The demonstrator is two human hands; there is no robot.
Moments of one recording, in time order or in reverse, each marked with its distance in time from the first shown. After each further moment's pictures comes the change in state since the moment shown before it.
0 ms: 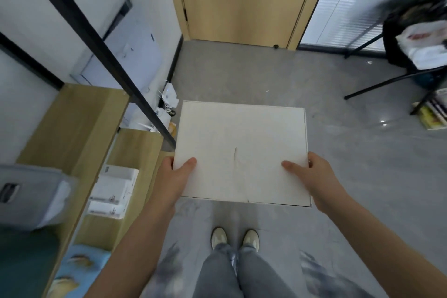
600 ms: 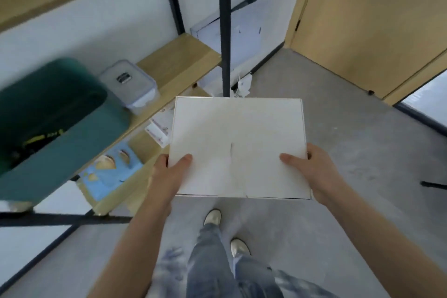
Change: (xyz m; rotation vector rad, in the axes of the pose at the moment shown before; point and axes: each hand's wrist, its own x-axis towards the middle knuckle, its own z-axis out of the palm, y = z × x) left_hand -0.149 -0.072 -0.022 -0.357 0.520 -0.123; right_hand -0.029 -0.042 0.026 -0.296 -0.492 -0.228
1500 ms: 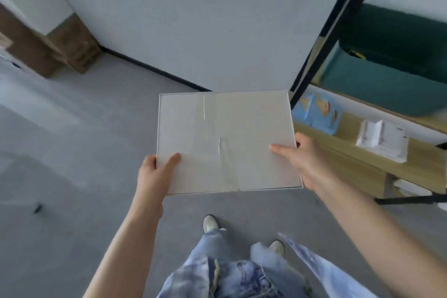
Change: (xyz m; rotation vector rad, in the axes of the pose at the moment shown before) left_hand -0.340 -0.308 -0.271 -0.784 1.112 -0.455; right_hand -0.305 0.098 0.350 -0.716 -1.093 -0.257
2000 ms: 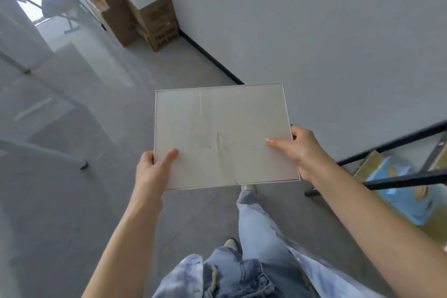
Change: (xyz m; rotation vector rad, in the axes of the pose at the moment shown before) left_hand 0.168 0.055 -0.159 -0.218 0.317 -0.145; right_hand 0.109 -0.141 0.269 -0.204 -0.324 -0.061
